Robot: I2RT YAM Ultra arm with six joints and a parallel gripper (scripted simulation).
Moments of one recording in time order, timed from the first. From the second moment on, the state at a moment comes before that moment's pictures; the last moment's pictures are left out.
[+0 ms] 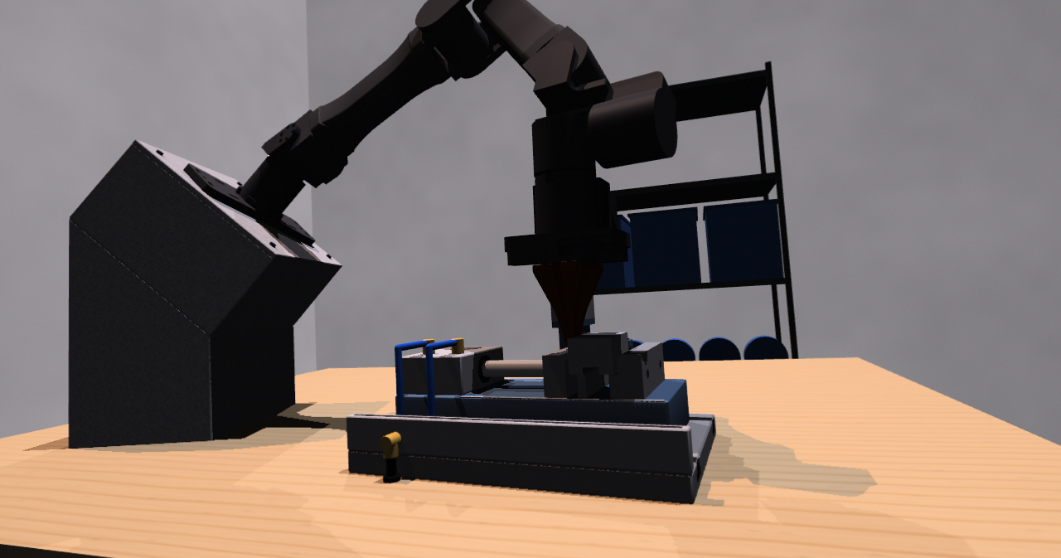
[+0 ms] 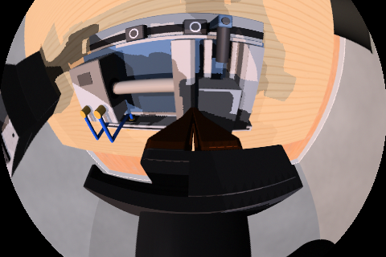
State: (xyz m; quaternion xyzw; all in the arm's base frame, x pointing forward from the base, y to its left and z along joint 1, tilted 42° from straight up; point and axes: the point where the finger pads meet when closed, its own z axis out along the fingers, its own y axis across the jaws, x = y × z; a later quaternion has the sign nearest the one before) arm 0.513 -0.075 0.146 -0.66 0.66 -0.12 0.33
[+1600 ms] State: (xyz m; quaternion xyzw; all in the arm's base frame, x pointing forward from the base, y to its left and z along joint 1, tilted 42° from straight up) arm 0.515 -0.076 0.149 -0.66 0.66 -0.13 0.33
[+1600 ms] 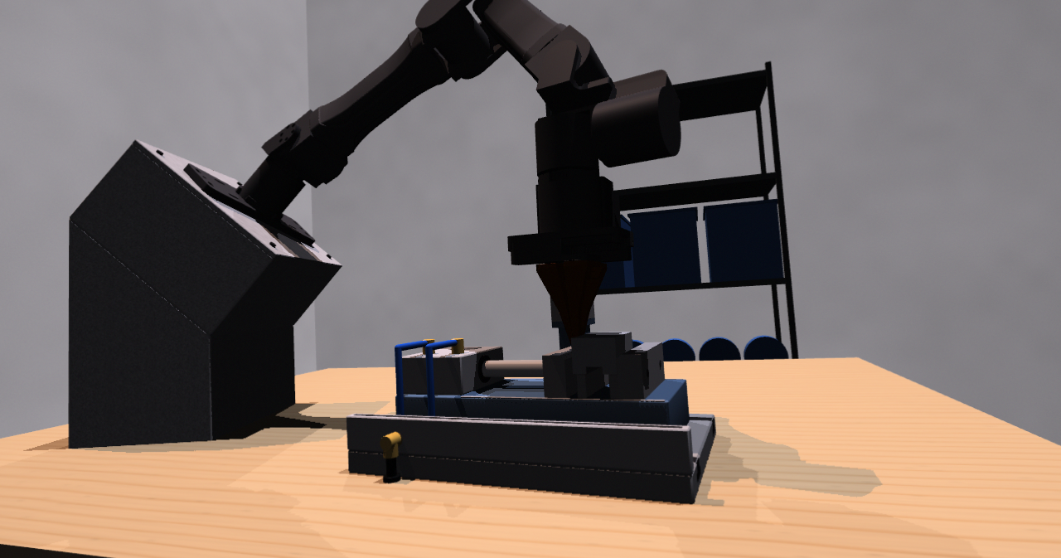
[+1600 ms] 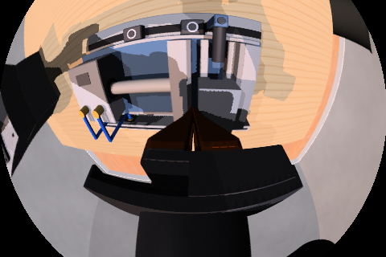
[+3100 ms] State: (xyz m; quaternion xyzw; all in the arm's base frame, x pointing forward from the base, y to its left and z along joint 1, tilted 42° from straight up) arm 0.507 -0.073 0.140 -0.67 0.66 -0.13 0.33
